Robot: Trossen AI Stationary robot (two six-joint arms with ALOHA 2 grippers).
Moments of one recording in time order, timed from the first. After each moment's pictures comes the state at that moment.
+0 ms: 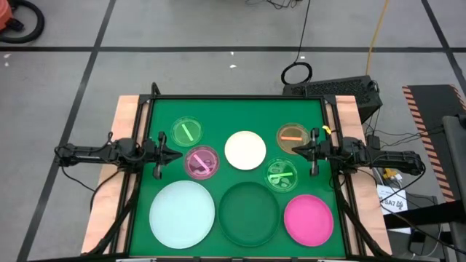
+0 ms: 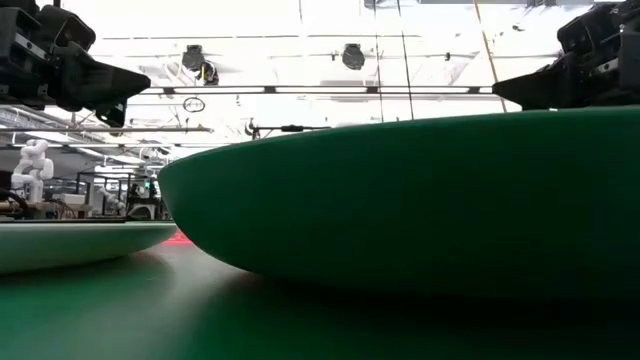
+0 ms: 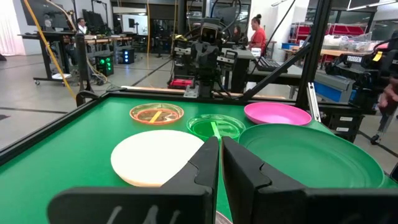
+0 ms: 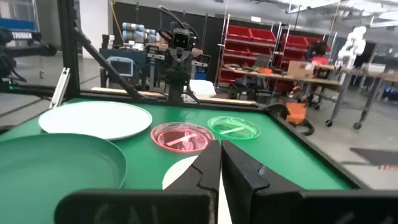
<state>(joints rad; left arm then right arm) -0.04 0.01 0.01 0.01 -0.02 -0.06 -0.06 0.00 0.02 0.02 0.03 -0.10</state>
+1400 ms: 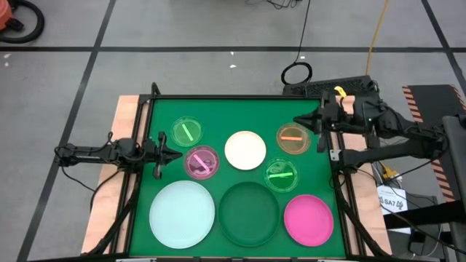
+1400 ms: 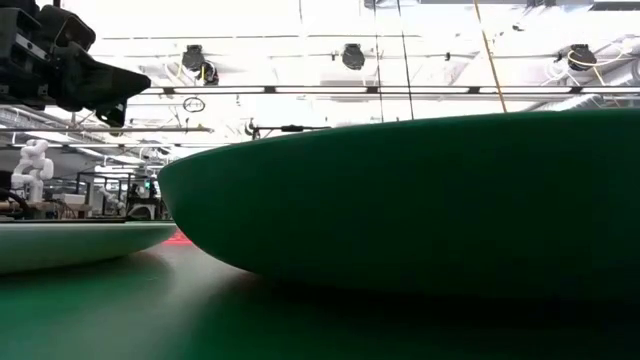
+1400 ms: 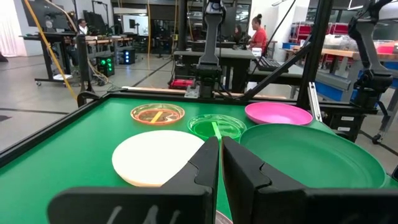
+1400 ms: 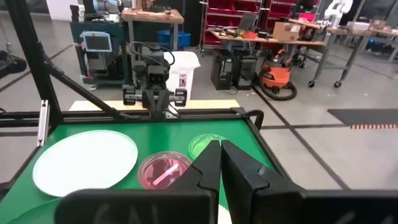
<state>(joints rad) -0.04 0.01 0.01 0.01 -0.02 -0.05 -0.06 0.78 1.10 -0.50 0.13 -0.05</state>
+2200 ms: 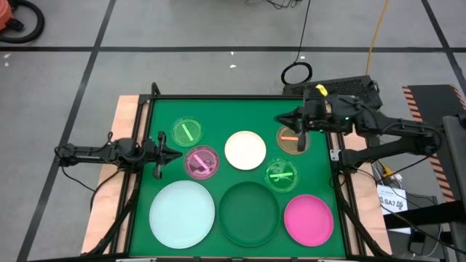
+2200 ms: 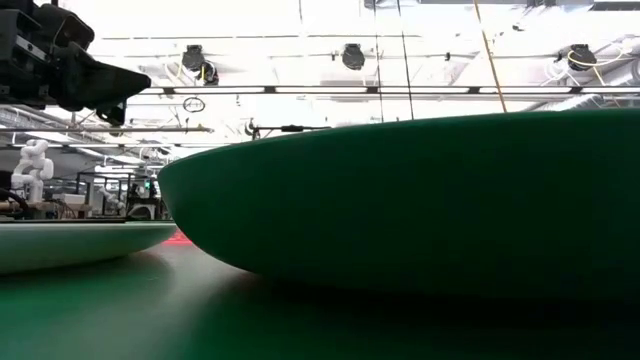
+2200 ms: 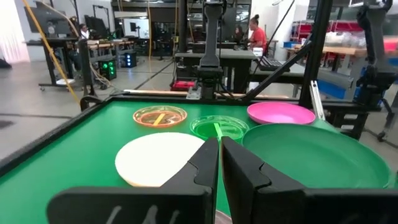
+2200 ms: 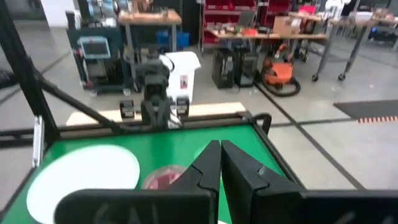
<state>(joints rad) -0.04 0.01 0.01 0.03 -0.03 -0.05 -0.06 0.96 1.14 -0.37 0.13 0.01</state>
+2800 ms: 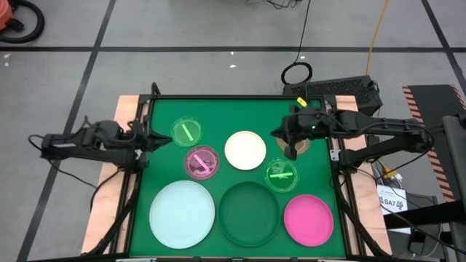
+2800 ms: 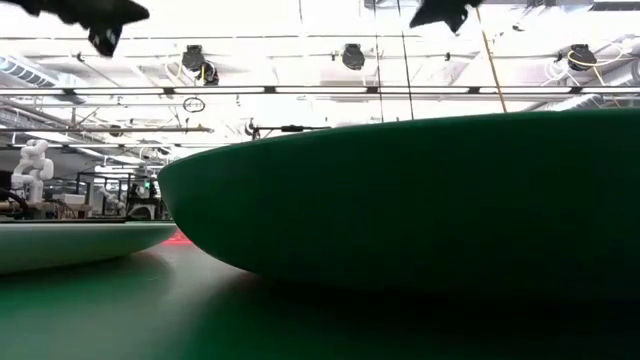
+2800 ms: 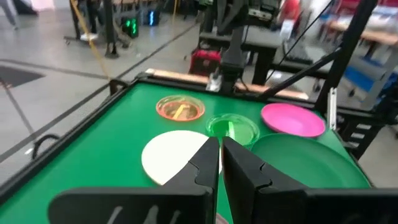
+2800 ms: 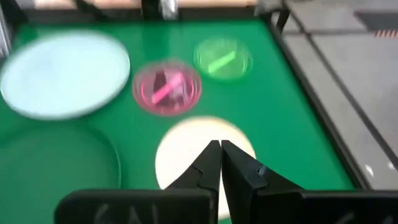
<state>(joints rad) -0.04 0.37 0.64 -0.46 -0.14 -0.13 -0.06 1.10 1.14 -0.70 0.13 0.01</state>
